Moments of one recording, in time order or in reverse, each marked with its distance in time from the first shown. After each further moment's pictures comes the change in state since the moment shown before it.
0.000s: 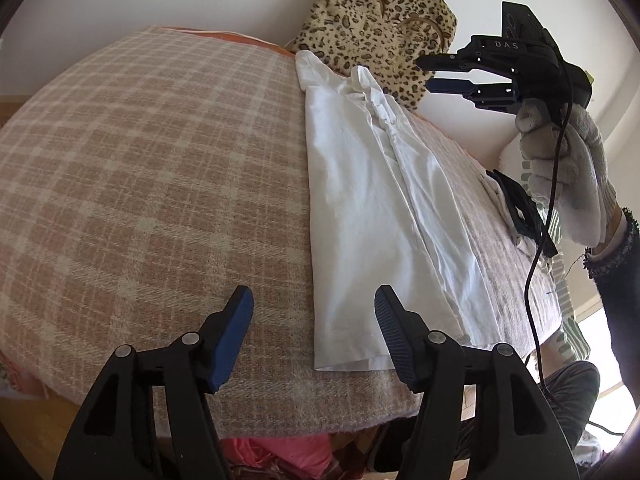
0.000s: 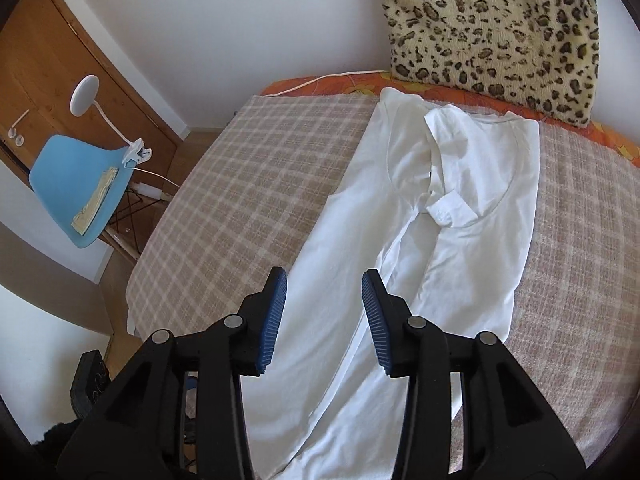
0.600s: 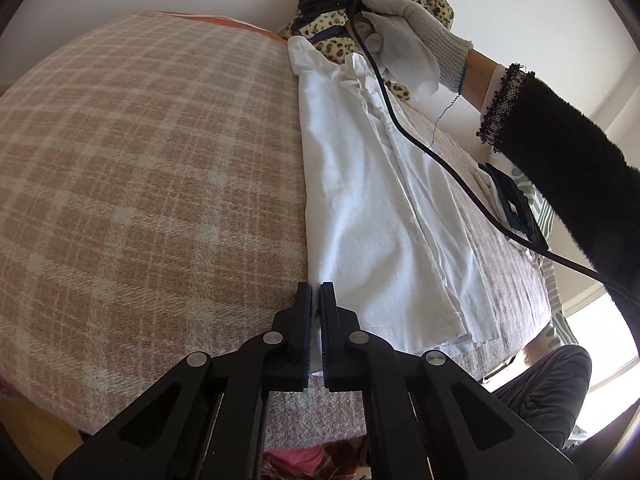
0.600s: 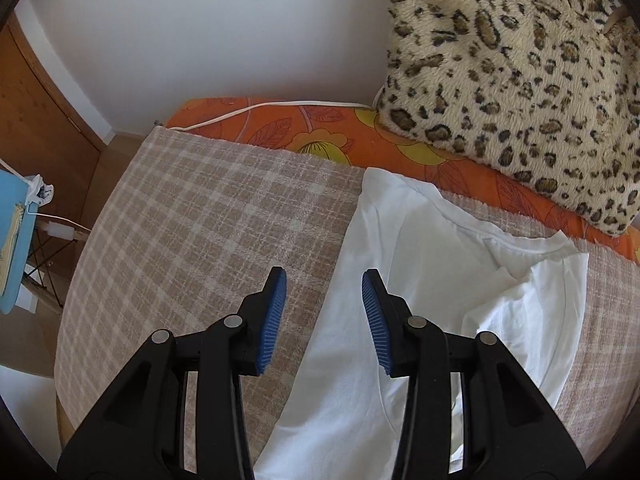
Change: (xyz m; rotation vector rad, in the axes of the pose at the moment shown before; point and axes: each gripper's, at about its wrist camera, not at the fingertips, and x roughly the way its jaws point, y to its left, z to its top) left arm 0.011 0.003 -0.002 -0.005 0.034 -0.054; right arm 0.176 -0.006 0.155 -0.003 0.073 -0.300
